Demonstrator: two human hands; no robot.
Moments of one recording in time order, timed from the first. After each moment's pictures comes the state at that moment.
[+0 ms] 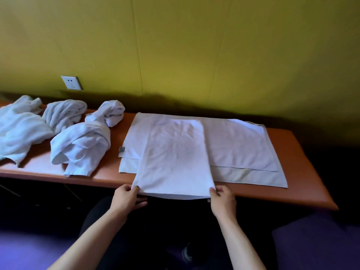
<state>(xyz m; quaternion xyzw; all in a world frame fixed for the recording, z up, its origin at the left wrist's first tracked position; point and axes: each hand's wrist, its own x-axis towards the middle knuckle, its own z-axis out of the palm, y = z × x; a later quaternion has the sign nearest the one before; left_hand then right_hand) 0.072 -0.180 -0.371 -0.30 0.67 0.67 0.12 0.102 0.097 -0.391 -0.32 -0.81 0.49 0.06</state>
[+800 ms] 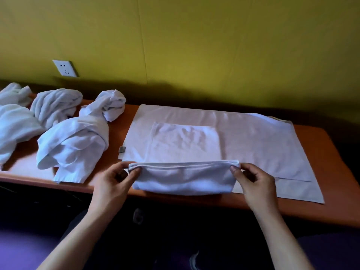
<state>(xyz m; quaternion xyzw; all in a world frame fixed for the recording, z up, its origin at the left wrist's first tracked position) 0.017 -0.207 -0.329 -0.06 0.84 0.54 -0.08 0.028 0.129 -0.344 -0.15 -0.81 0.54 0.17</state>
